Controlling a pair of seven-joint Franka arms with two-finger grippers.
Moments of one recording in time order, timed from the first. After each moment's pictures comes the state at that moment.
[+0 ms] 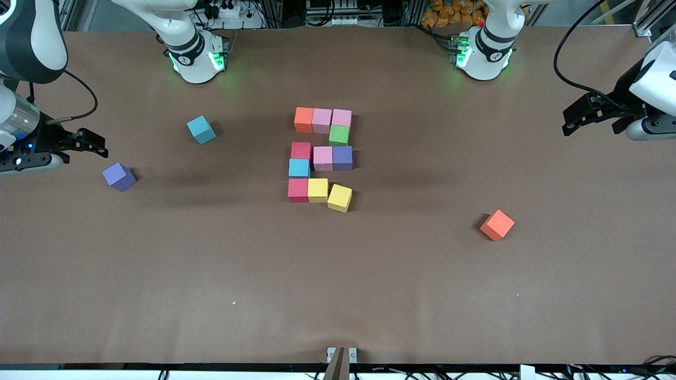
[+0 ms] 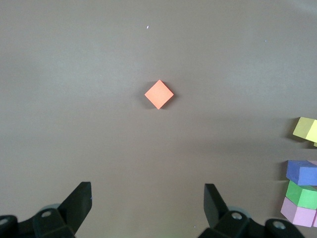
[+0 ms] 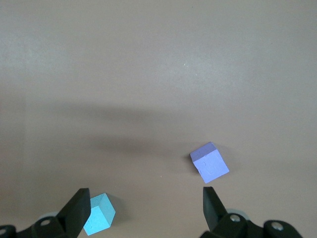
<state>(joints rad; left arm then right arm) 0.03 -0.01 -0.14 -1.52 0.01 1.53 -0.15 -0.08 -0.09 -0.07 -2.02 0.00 1.90 -0.28</state>
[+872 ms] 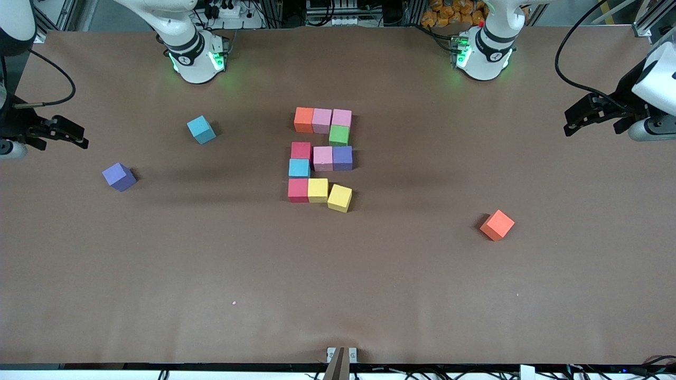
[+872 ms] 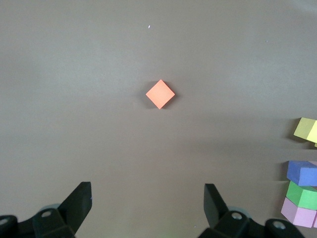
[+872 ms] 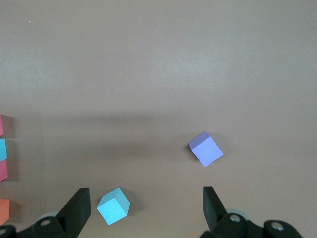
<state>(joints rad) 0.03 -0.01 -0.14 -1.52 0.01 1.52 -0.15 -0.16 -0.09 0.02 -1.86 0.00 1.73 -0.15</state>
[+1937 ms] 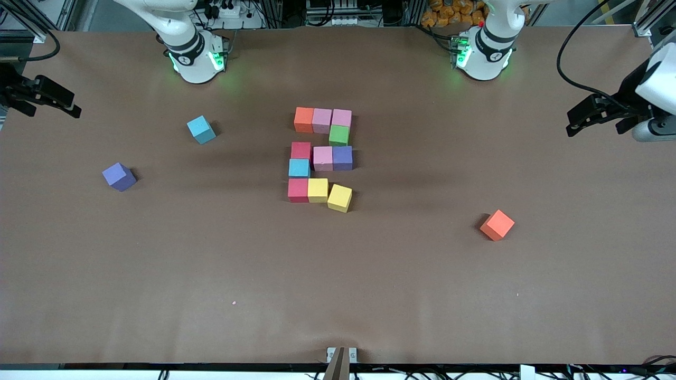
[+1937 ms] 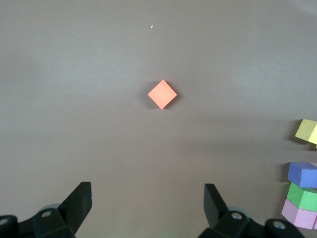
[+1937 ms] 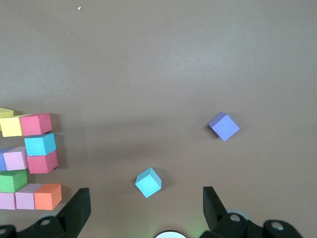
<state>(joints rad) 0.05 -0.01 -0.14 -1.52 0.01 1.52 -0.15 -0.15 -0.12 0.09 -1.63 0.05 1.47 0.02</state>
